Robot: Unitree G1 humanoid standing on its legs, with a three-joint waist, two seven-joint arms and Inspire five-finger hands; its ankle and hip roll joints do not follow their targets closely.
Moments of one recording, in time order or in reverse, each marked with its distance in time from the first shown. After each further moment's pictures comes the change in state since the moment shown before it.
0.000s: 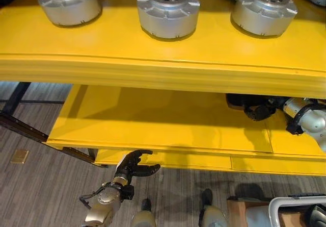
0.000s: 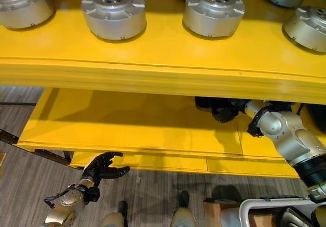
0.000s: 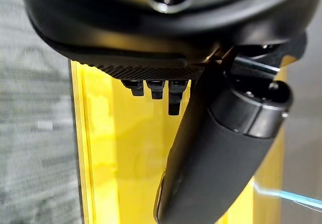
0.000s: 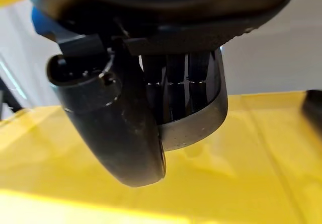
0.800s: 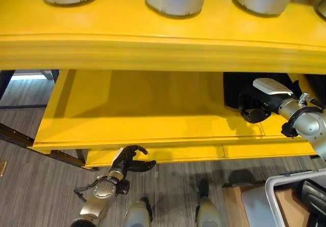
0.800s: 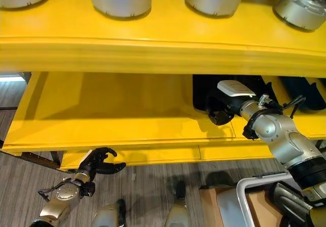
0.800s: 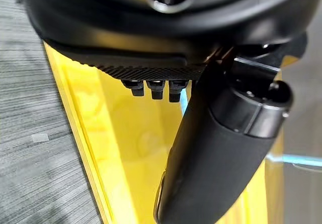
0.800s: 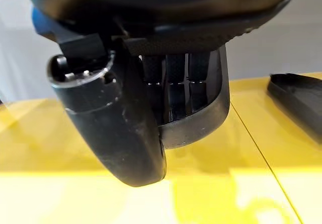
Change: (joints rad) left arm -0.073 0.074 -0.030 -0.007 0.029 -0.011 0.015; right arm 0.011 0.046 -0.002 0.007 -0.042 0.019 0.000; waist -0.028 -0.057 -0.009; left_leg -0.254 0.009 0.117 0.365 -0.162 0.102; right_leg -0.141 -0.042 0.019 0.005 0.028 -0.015
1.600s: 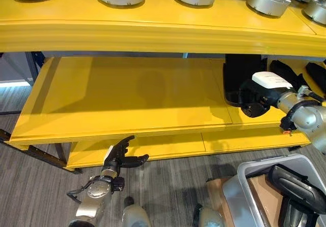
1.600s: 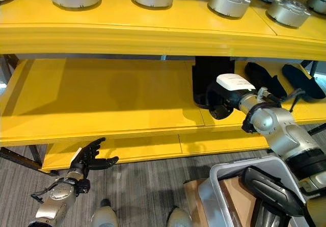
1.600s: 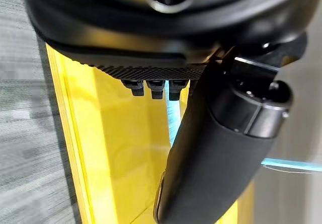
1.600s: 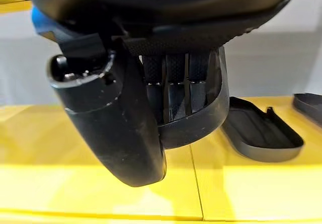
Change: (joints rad) left arm 0.026 -0.037 0.118 -0.007 -0.026 -0.008 0.022; right arm -0.179 -0.006 0.143 0.074 0.006 -0.002 -0.021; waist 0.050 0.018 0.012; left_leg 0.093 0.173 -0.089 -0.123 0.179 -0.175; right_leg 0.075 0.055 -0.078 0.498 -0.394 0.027
